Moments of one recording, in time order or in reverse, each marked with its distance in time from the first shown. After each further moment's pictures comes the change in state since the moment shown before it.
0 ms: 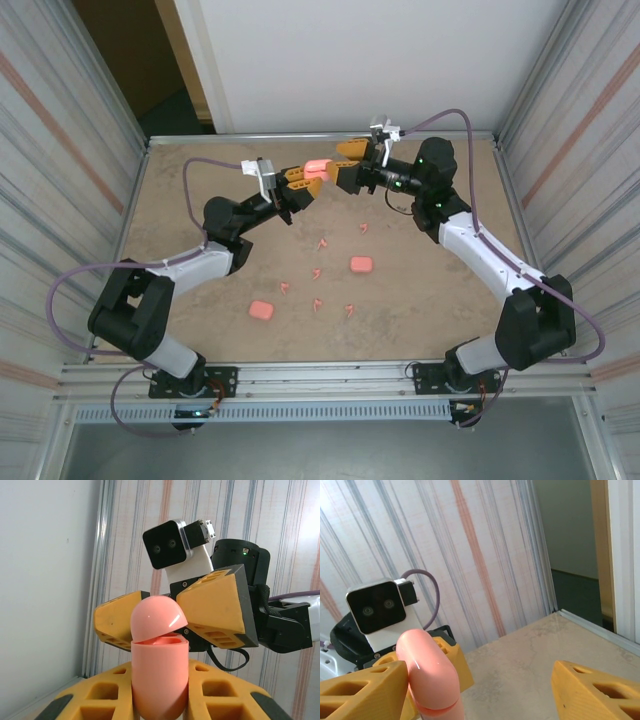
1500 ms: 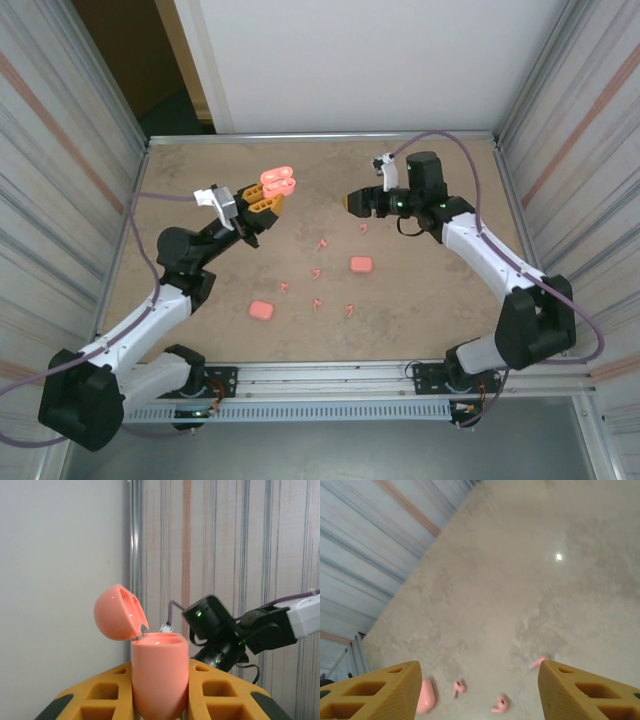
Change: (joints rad) left arm 0.069 -0.518 -0.225 -0.340 -0.101 0.190; right arm -0.041 0.021 -0.033 -0.686 0.182 -0.097
